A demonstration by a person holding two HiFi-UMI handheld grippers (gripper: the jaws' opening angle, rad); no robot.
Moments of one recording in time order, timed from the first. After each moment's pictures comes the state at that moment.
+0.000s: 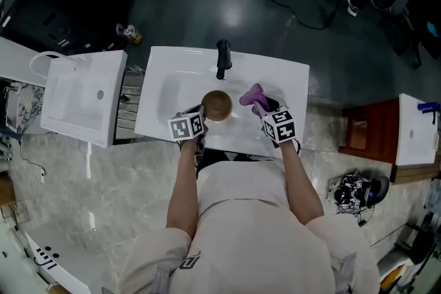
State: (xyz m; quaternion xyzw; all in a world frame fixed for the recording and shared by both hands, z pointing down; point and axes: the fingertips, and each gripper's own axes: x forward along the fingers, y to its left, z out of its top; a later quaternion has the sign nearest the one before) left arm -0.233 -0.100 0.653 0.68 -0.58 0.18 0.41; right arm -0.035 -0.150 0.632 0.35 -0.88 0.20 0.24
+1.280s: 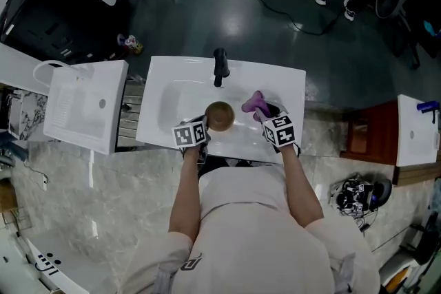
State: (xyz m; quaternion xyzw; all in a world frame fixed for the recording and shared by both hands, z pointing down) left arm -0.221 -0.093 0.669 0.68 -0.57 0.19 0.42; right arm -0.025 -0.153 0.638 0.36 -0.88 0.20 0.25
